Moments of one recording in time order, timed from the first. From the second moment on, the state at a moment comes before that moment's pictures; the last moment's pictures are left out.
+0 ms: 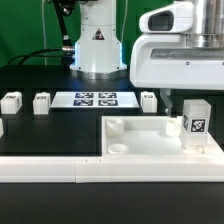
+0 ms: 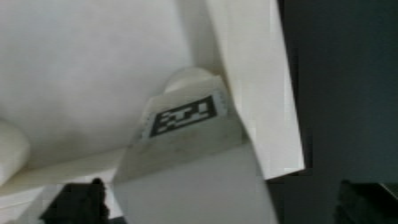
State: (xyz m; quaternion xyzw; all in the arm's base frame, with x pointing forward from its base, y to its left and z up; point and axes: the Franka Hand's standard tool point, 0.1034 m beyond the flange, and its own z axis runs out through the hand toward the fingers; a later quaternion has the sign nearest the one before) arm 0.638 0.122 0.083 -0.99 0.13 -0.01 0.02
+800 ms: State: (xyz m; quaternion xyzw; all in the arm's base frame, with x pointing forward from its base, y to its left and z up) arm 0.636 0.117 0.081 -0.92 0.39 -0.01 0.01
